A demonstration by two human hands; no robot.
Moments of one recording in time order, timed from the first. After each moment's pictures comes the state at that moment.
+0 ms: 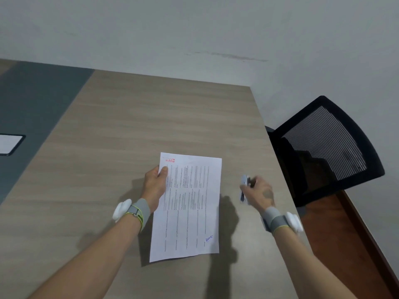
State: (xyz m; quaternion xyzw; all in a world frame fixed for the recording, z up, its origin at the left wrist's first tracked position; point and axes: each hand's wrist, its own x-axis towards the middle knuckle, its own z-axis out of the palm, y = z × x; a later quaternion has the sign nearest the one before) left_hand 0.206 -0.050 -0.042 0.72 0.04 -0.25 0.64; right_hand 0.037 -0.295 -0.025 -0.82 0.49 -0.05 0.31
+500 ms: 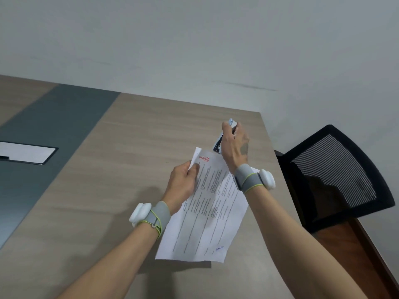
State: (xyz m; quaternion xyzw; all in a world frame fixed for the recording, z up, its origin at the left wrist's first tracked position) left_hand 0.189 -0.057 0.066 0.74 -0.13 -0.20 0.63; right_hand 0.179 -0.202 0.149 -0.76 0.31 -0.32 0.47
